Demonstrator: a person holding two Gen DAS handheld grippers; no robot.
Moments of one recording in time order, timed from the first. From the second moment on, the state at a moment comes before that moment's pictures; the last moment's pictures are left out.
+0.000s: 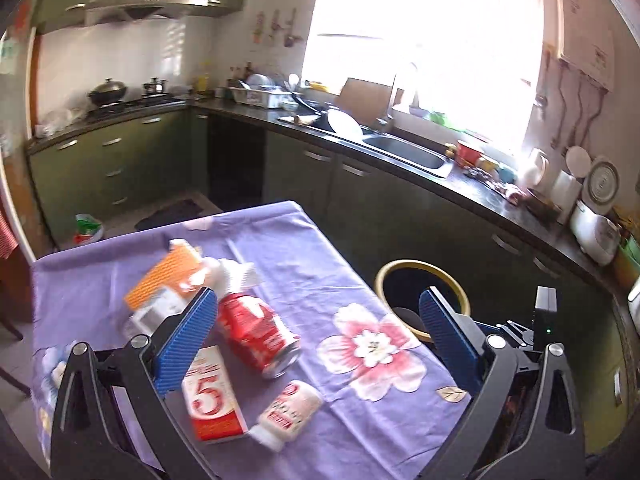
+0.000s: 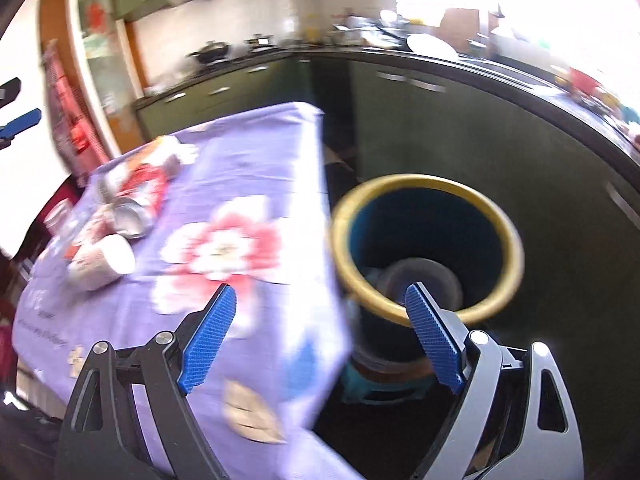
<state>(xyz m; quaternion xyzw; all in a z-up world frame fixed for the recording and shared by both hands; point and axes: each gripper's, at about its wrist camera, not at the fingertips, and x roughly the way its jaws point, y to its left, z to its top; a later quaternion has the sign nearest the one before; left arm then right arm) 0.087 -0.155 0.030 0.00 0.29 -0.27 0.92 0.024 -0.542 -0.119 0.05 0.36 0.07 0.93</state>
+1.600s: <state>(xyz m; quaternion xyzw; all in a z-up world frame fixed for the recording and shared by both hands) 0.068 0.002 -0.042 -0.09 0.33 -0.19 0.92 0.089 -0.330 -0.141 -0.05 0.42 0.23 0.88</state>
